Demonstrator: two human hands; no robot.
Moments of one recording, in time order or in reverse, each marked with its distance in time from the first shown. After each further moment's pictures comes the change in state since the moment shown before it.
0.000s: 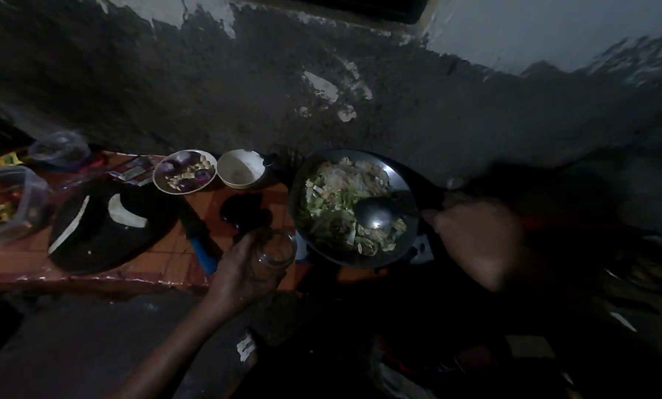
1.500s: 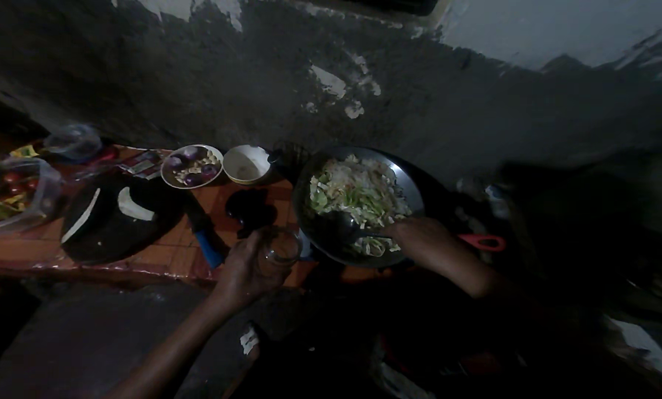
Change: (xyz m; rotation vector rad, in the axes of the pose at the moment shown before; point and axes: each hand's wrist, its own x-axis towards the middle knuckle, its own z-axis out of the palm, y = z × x) left_hand 0.001 -0.001 0.008 0.021 -0.003 0.004; right_hand 0.065 -0.022 0.067 0.315 -0.109 -0.239
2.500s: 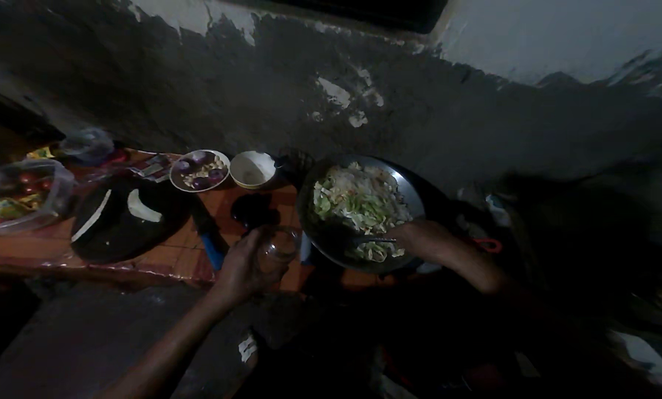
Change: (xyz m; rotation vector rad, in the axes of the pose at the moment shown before) left_hand 0.004 -0.010 -0.010 0.008 -0.018 -0.038; right_hand 0.015 0.026 0.004 0.183 -0.036 -0.069
